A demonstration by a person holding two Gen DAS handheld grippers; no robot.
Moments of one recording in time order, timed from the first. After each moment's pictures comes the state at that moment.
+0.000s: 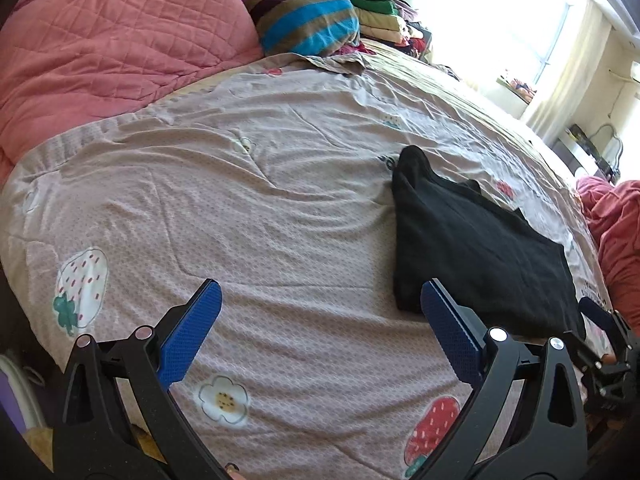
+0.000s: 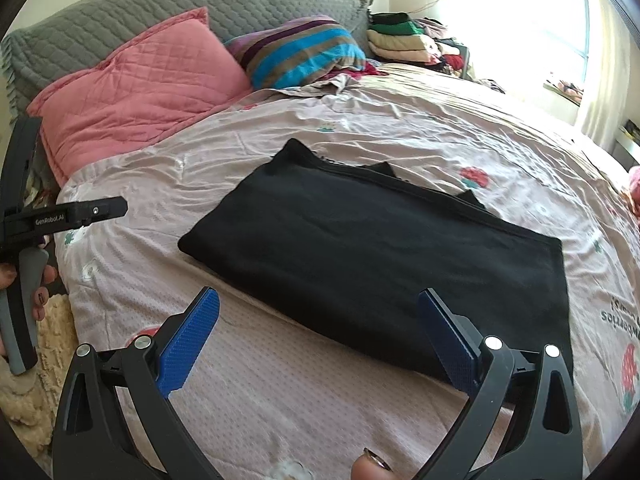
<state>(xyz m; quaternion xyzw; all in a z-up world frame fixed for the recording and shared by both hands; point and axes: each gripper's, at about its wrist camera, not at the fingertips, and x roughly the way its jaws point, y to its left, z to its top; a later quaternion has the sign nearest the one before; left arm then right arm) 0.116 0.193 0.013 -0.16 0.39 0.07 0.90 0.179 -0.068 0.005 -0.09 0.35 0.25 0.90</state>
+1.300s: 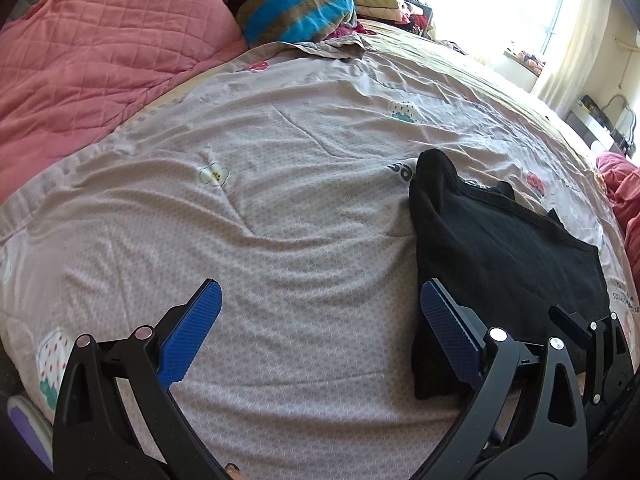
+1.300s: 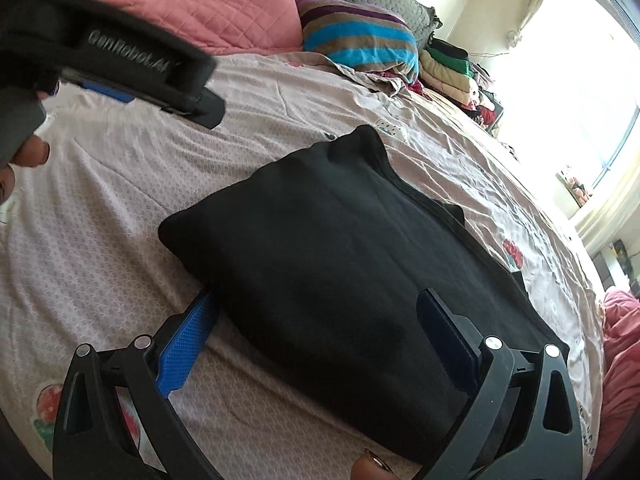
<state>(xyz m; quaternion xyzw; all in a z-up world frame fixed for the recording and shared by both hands) 0.200 0.191 -0.002 -0.11 0.42 0.08 0.90 0.216 0.051 -0.060 -0.29 0.31 0.24 0.87</state>
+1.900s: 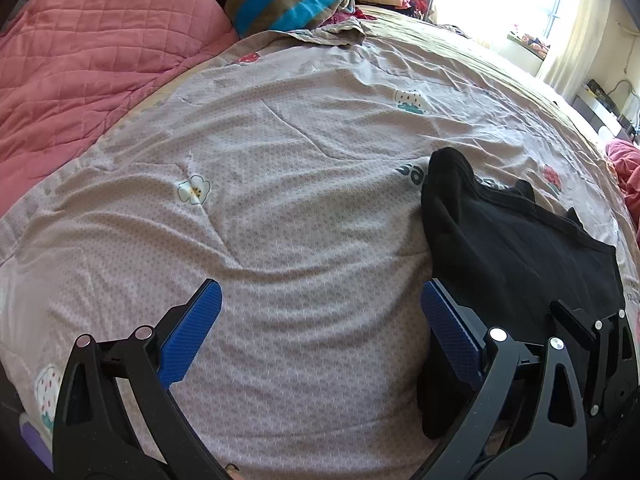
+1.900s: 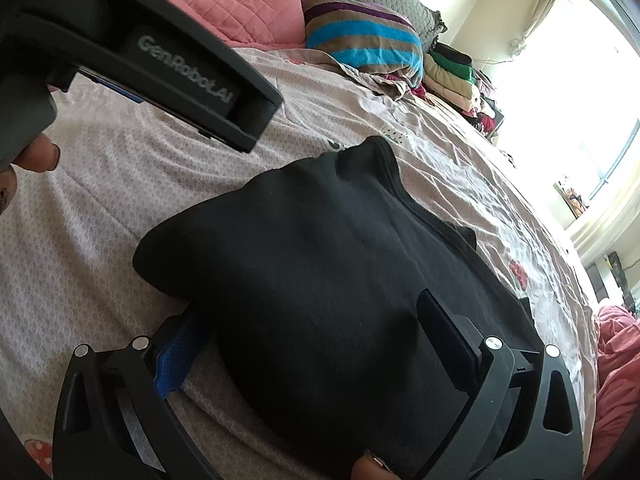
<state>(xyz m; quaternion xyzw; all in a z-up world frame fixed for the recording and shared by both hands) 0.239 0.192 -0.014 -0.09 0.45 0.08 0.88 0.245 0.075 -0.069 -0.31 0.30 0.23 0.87</state>
